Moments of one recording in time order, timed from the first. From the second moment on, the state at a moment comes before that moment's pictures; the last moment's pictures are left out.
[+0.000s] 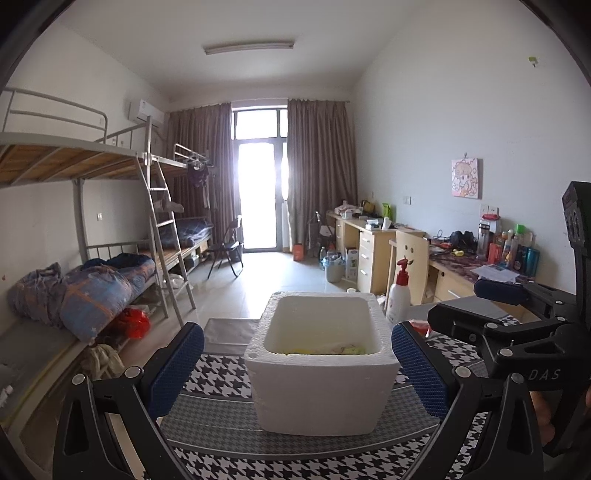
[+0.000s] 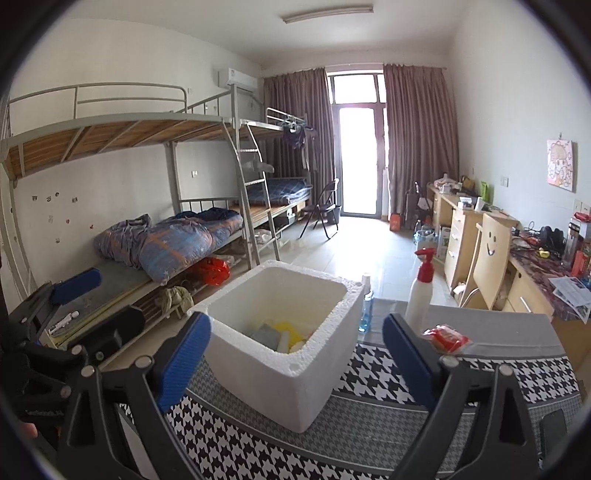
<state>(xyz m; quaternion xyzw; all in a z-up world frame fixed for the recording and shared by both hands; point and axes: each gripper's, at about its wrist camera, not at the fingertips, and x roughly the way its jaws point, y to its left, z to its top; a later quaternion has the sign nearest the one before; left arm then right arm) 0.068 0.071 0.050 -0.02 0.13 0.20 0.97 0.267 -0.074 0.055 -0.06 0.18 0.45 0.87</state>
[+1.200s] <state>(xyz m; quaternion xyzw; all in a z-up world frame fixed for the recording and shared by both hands) 0.035 0.030 0.023 -0.03 0.08 0.17 0.98 0.216 -0.155 0.023 -0.03 0.12 0.42 0.90</state>
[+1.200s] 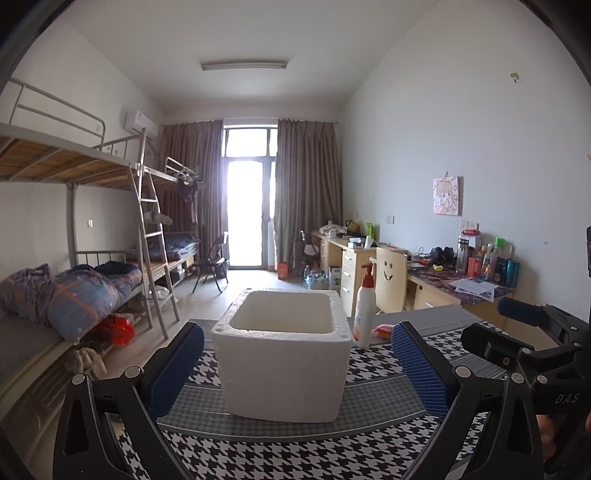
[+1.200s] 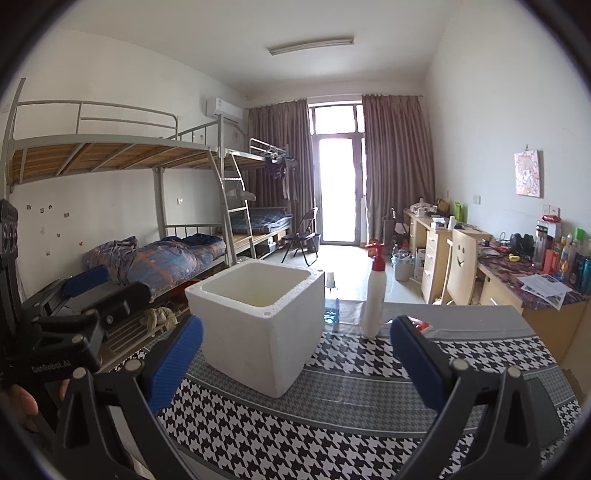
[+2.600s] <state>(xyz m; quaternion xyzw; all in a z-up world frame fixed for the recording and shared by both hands) 0.028 0.013 0.002 -0.02 0.09 0.16 0.98 0.209 -0.176 -0.005 -0.03 0.14 0.39 0.91</state>
